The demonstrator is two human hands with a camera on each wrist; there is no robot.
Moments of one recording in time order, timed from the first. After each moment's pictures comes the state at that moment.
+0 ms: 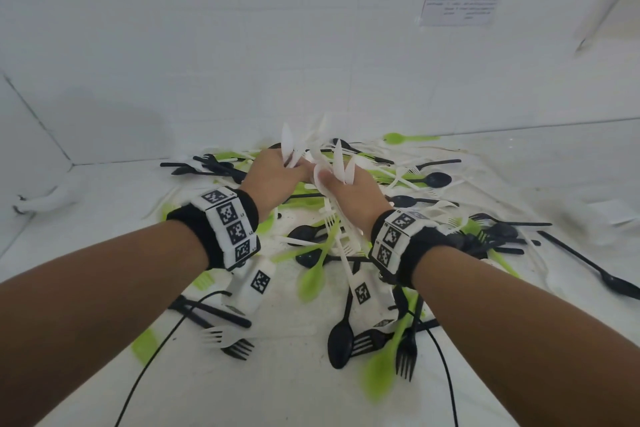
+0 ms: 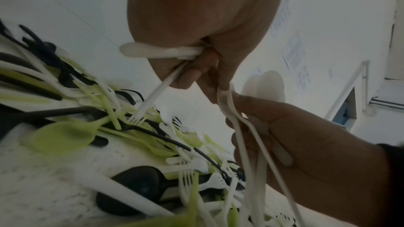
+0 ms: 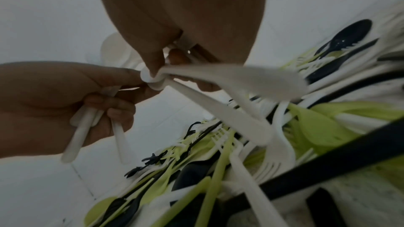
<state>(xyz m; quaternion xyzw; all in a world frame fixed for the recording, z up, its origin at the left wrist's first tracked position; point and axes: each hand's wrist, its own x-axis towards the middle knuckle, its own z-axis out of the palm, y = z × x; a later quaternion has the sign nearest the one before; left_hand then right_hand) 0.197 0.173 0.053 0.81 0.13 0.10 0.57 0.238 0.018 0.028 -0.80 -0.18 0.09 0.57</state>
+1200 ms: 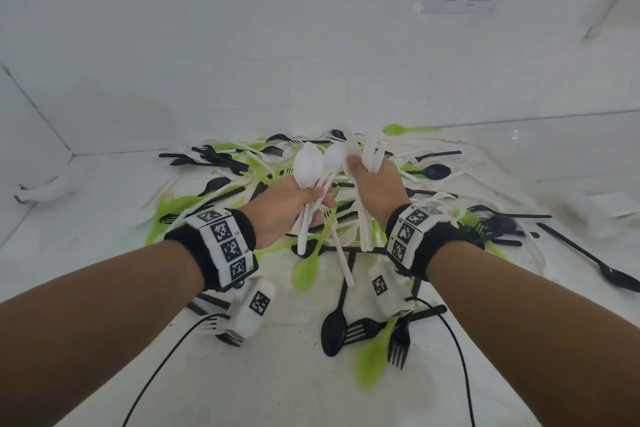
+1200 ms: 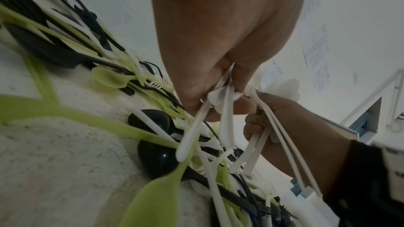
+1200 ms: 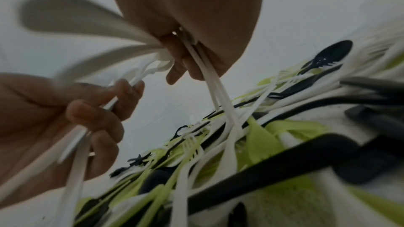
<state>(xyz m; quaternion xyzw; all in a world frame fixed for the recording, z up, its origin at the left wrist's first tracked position) 0.175 0.150 0.021 0.69 0.11 -0.09 0.71 0.254 -0.013 0.015 -0.77 -0.11 0.02 0.62</state>
